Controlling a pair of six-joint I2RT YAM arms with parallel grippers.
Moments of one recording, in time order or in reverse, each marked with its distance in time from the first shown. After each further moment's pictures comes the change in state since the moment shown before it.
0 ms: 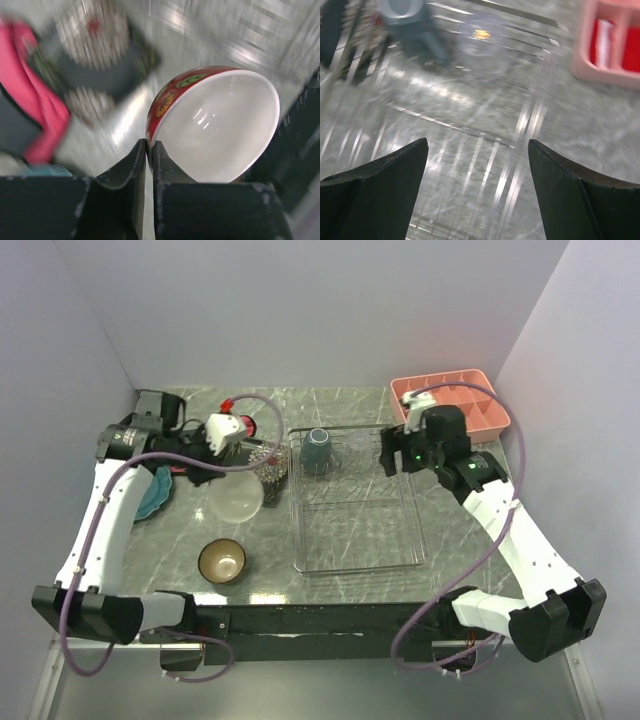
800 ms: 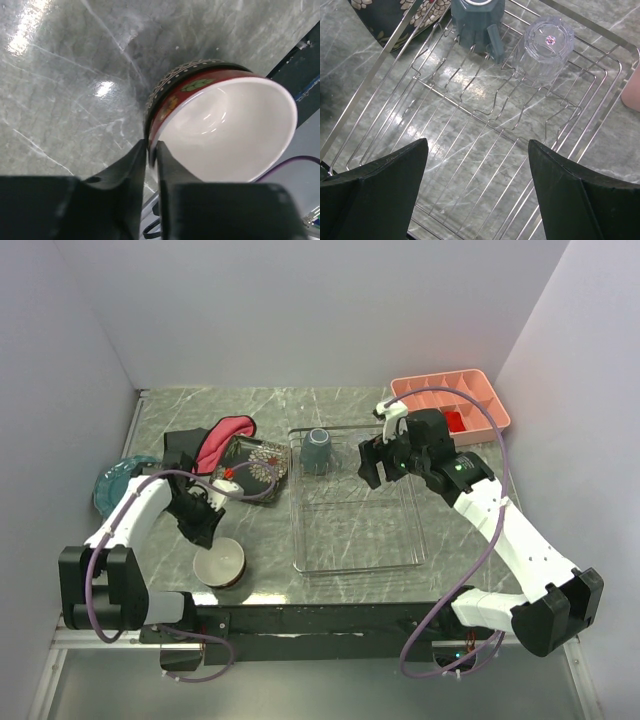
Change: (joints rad) left arm 0.084 0.050 -0.549 0.093 -0.135 0.024; right arm 0.076 0.029 0.000 0.006 -0.115 -0.048
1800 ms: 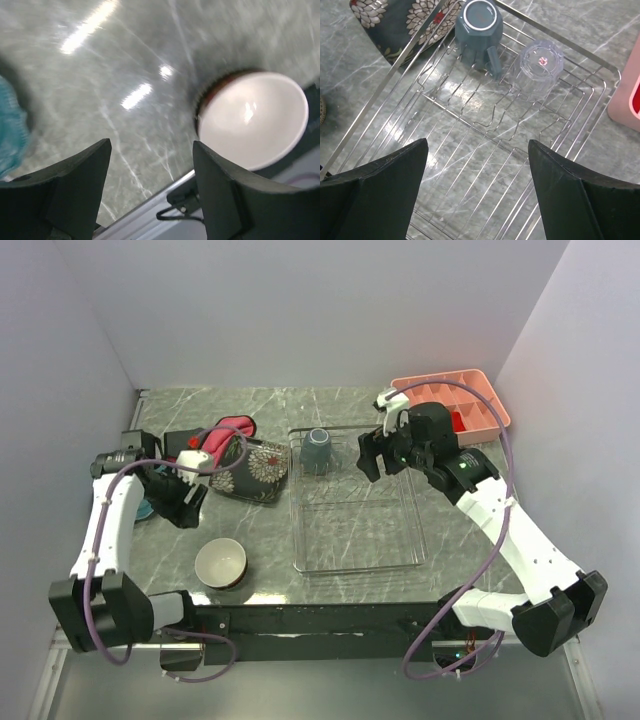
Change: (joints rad) left arm 0.171 -0.106 0.199 -0.036 -0.027 -0.065; right arm 0.019 0.000 0.070 -0.008 0.026 -0.005
